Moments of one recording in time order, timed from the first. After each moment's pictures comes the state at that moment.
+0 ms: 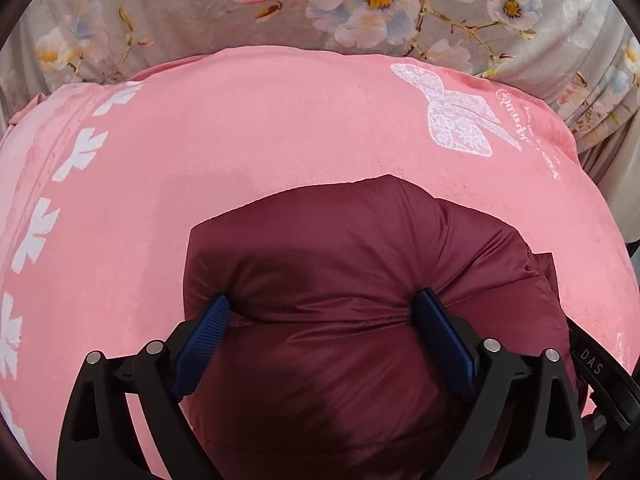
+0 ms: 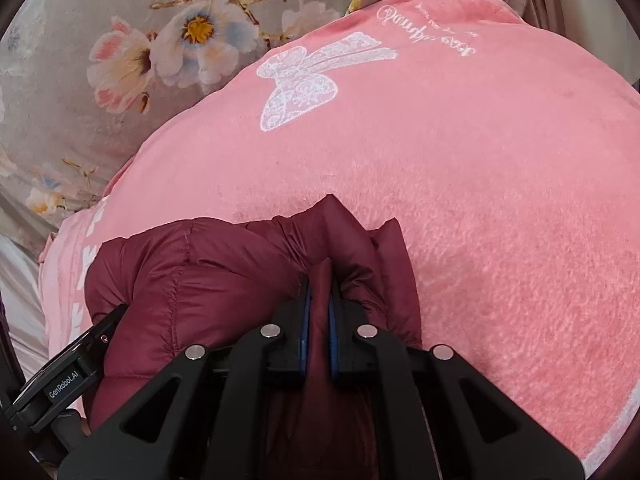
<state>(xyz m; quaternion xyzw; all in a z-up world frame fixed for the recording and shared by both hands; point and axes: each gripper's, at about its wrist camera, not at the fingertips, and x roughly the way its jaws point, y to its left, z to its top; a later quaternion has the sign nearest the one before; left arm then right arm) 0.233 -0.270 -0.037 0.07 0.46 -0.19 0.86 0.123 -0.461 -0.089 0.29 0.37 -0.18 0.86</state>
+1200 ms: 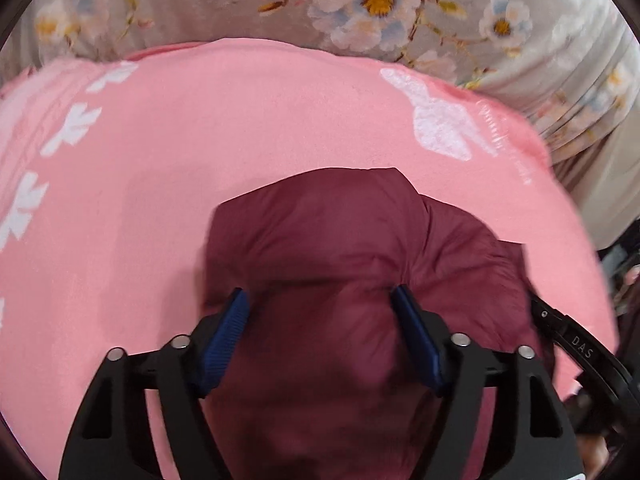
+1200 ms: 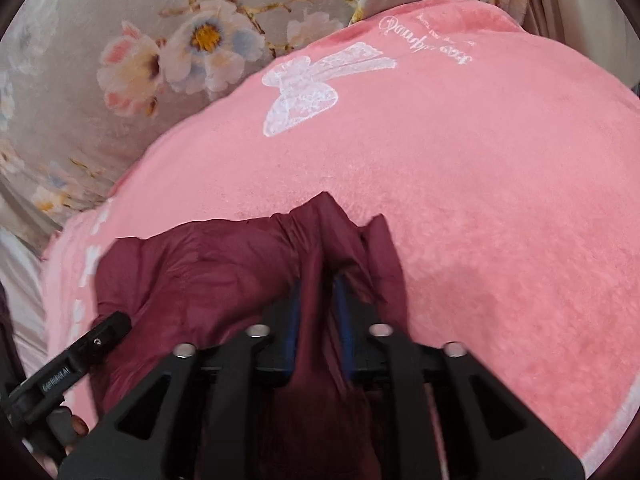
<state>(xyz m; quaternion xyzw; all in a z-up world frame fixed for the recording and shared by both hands) 0.224 -0.213 -0.036 -0.01 0.47 -0.26 0.84 0.081 -0.463 -0.074 0.32 0.33 -0.15 0.87</state>
